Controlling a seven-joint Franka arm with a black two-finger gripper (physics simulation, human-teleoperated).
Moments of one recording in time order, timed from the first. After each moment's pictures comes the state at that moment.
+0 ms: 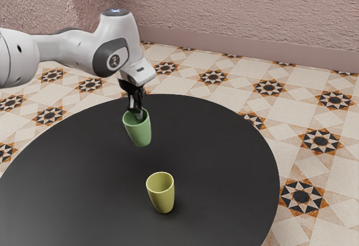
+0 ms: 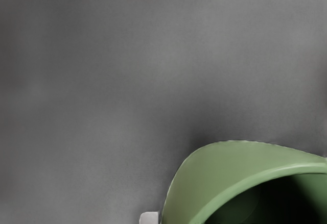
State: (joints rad) arm -0.17 0.18 0.10 -1.82 0.04 2.07 1.04
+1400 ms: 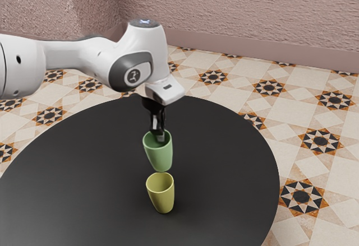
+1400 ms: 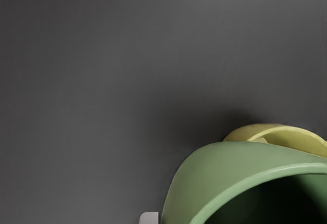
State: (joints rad) arm -0.37 0.11 0.10 -1.91 0.03 2.01 0.86
